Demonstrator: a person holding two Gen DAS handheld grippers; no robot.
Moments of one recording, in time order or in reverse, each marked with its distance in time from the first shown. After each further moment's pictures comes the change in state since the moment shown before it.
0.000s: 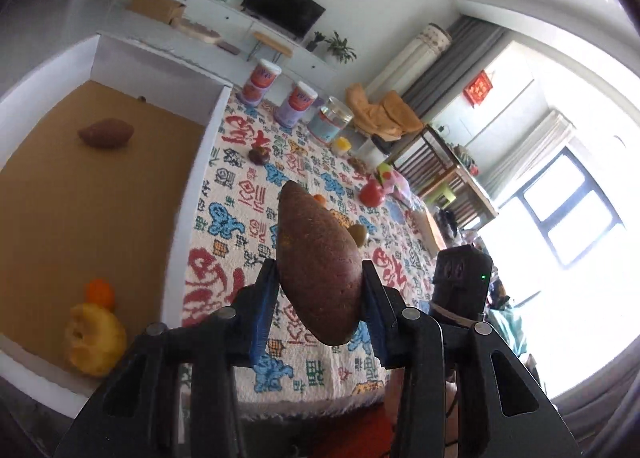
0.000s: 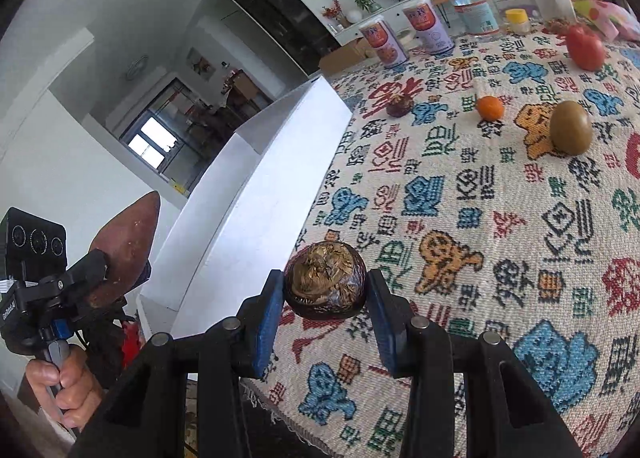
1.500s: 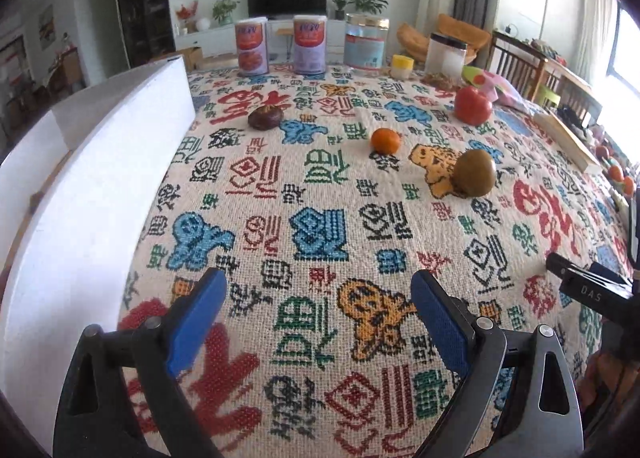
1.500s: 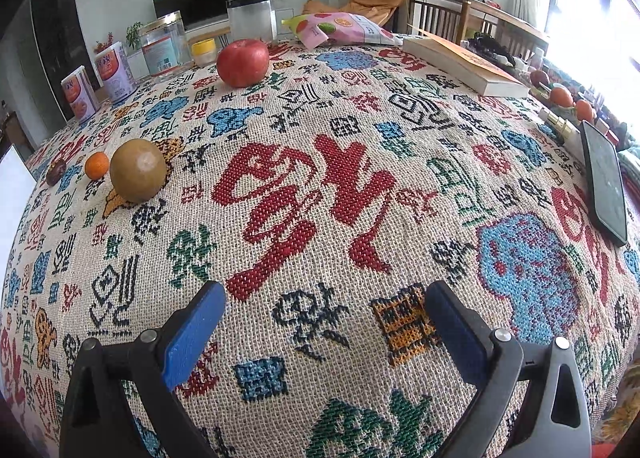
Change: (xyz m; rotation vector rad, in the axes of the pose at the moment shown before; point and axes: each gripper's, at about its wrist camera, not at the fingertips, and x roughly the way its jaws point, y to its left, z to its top) left arm 0.248 -0.054 -0.063 0.412 0.081 0.488; right arm -0.091 -0.202 -0.005 0.244 -0.131 -0.977
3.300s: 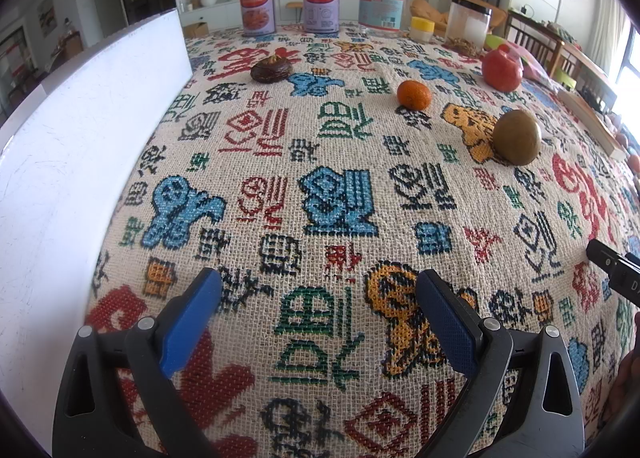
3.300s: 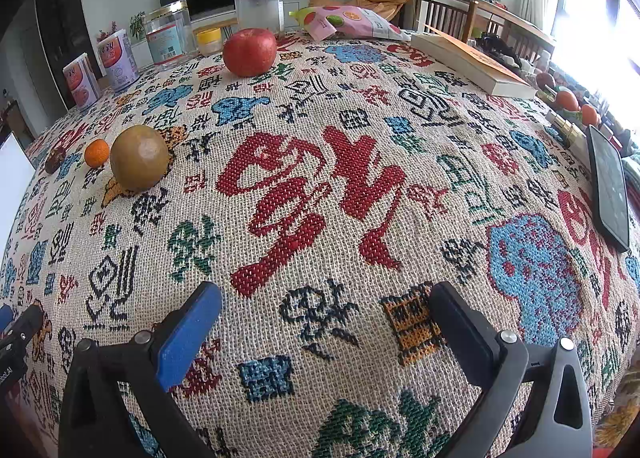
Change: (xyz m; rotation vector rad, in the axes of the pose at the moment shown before) left arm 0.037 0.003 -0.011 -0.008 0.087 0.026; right arm 0.003 0.009 -0.005 -0.028 0.013 -0.014
